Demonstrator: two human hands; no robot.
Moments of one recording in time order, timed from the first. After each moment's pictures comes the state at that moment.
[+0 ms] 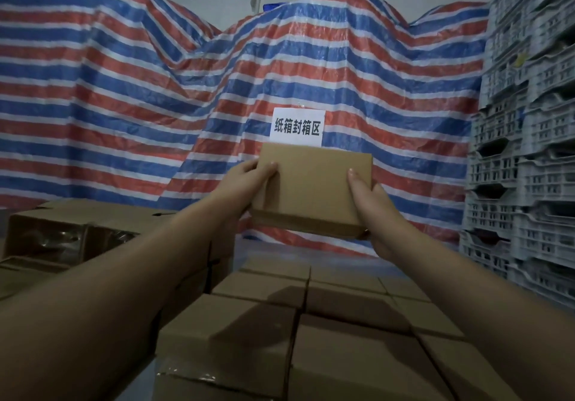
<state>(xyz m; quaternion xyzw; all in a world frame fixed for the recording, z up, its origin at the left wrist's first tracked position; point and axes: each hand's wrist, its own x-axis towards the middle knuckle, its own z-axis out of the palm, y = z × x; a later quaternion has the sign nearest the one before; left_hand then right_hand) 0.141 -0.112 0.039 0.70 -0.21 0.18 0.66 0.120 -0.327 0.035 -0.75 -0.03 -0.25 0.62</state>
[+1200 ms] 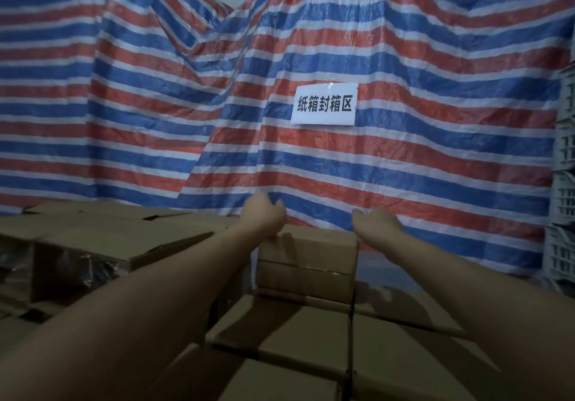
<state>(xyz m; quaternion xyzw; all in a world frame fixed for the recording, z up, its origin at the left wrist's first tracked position) 0.348 -0.128 -0.003 0.85 0.00 0.26 0.46 0.336 -0.330 -0.004 -0.90 0.05 -0.23 0.36</state>
